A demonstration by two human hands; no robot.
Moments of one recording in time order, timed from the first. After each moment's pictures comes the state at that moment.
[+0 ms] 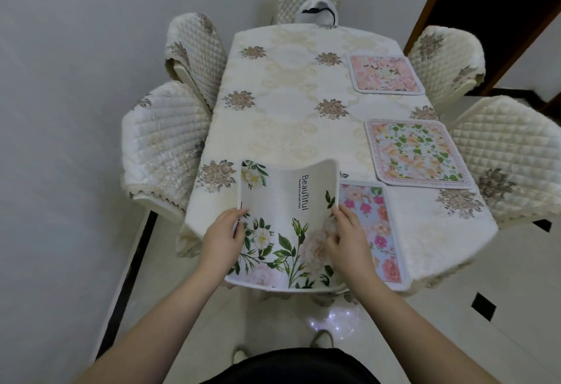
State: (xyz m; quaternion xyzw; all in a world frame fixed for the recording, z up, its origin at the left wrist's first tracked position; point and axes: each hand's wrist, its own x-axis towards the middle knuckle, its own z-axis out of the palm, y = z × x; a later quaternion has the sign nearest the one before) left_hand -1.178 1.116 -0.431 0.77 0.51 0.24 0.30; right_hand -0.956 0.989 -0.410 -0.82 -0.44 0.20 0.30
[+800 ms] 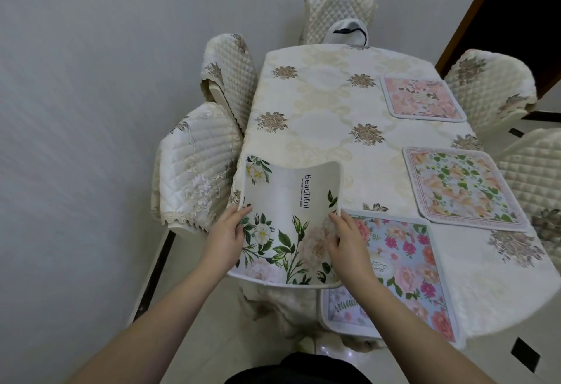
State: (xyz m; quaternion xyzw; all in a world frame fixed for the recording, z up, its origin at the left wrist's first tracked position) left_hand -1.225 1.219 -0.428 0.76 0.52 0.23 0.32; right_hand -0.995 1.098 -0.406 -0.80 -0.46 0.24 0.30
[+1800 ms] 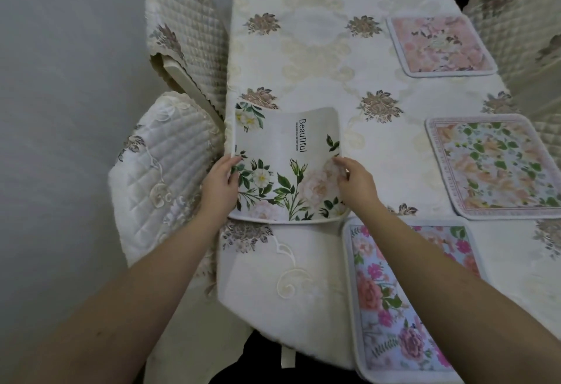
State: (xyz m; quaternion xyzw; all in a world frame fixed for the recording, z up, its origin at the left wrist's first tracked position) left_hand -1.154 1.439 -0.477 0.73 0.53 0.23 0.37; right_hand -0.898 1.301 -0.455 -0.84 -0.38 0.26 0.29
